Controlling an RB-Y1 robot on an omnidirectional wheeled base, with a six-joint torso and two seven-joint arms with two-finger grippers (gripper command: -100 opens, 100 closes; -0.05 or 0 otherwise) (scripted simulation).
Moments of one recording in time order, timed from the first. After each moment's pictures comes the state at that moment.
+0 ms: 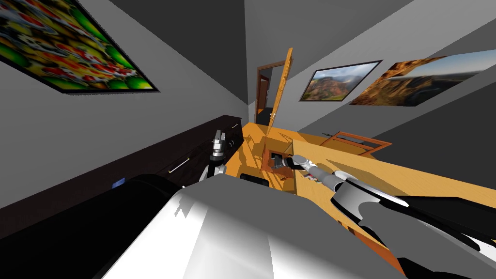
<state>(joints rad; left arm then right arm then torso) 0.54 0.05 0.02 -2.21 -0.08 -0.60 -0.13 -0.60 -0.73 1.03 -0.85 1.00 -0.86 0.29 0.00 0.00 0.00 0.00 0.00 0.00</state>
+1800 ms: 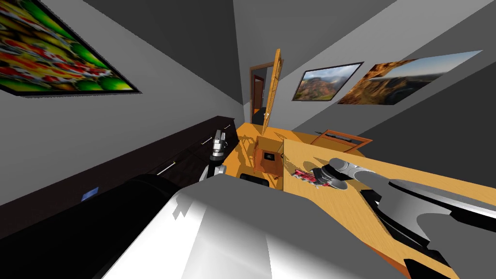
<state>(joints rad) 0.54 0.05 0.02 -2.21 -0.08 -0.60 -0.13 -0.70 -1.02 1.25 -0.50 1.27 -0.99 0.23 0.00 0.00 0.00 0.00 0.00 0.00</state>
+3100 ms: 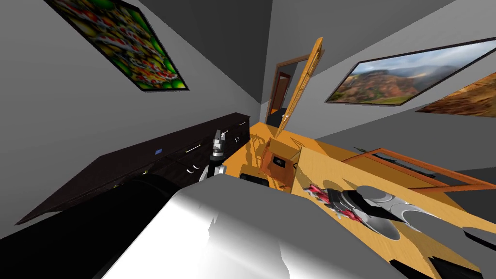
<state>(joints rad) 0.54 0.05 0.02 -2.21 -0.08 -0.60 -0.13 -0.37 -1.20 1.27 -0.66 0.92 -0.81 0.31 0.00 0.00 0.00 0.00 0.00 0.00</state>
